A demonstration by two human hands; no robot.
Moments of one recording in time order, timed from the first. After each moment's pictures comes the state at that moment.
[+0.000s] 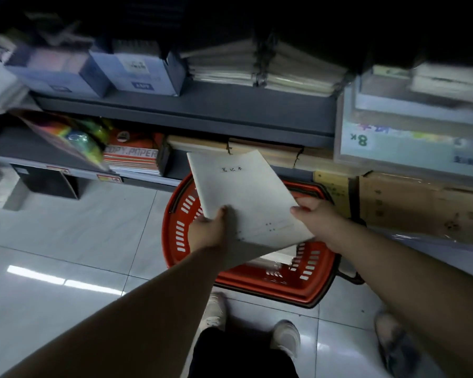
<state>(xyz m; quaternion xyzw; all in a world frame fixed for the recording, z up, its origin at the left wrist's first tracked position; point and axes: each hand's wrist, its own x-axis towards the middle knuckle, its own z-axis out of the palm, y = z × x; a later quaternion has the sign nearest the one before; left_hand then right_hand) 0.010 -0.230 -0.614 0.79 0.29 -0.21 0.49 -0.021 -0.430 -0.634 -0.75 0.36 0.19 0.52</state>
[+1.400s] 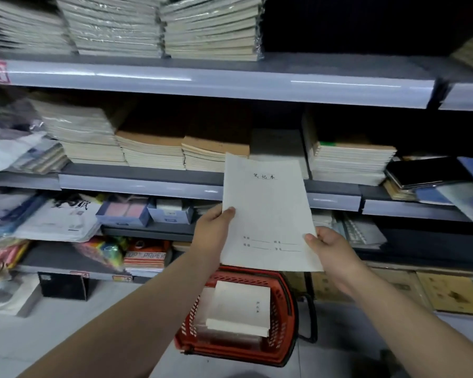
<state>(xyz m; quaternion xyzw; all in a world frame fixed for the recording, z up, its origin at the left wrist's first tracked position) 0.007 -0.252 -0.234 0.66 0.07 -0.24 0.71 -0.101 -0.451 -0.282 -0.73 0.32 -0.05 0.61</state>
